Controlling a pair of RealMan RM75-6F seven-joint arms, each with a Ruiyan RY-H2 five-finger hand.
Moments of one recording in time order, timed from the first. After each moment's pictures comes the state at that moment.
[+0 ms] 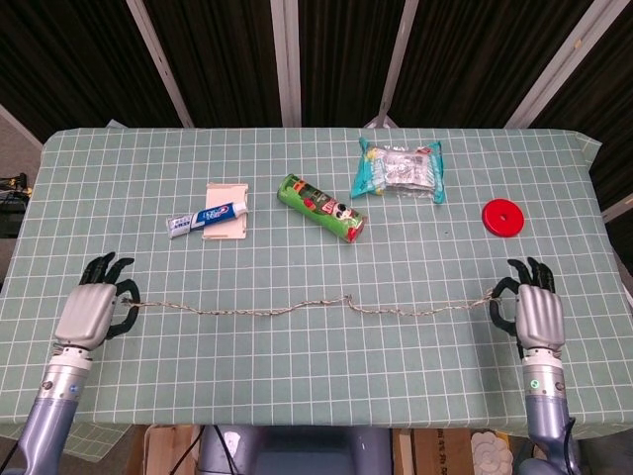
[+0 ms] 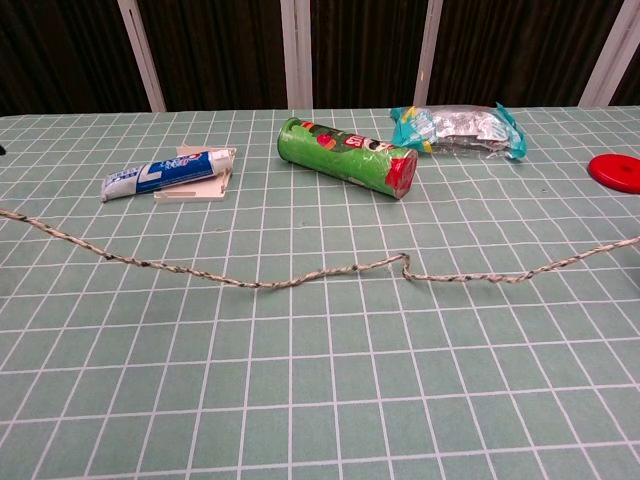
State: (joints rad) left arm -0.34 -1.24 -0.06 -1.83 1.21 1.36 0.34; right arm 0.27 -1.36 0.21 -1.64 -1.08 1.35 -0.23
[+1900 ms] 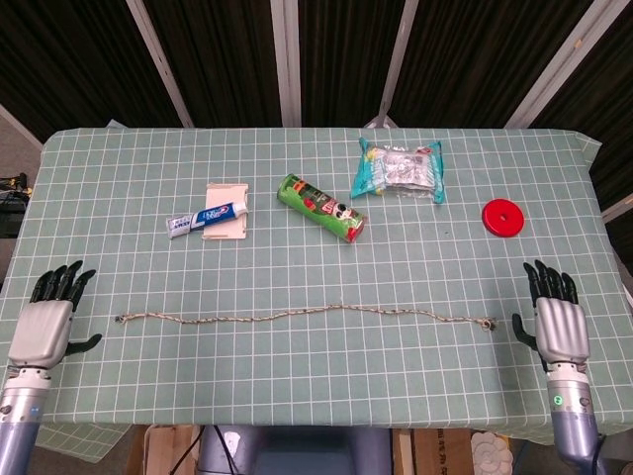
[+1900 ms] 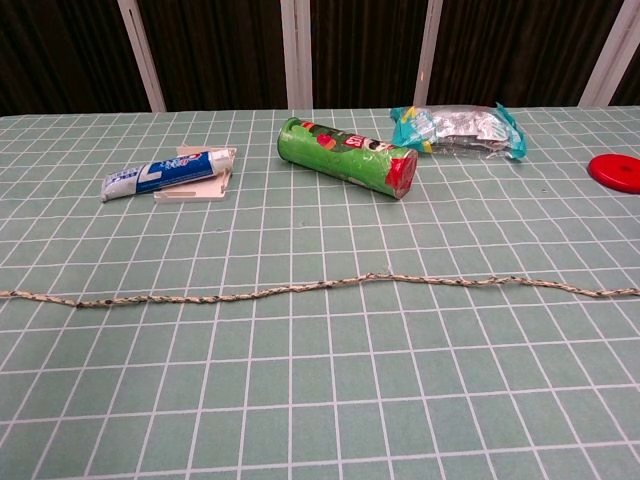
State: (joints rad) left arm -0.20 -1.19 -0.02 -1.73 1.33 1.44 0.27; right arm 0.21 -1.26 0.14 -1.64 -1.21 1.37 -0.26
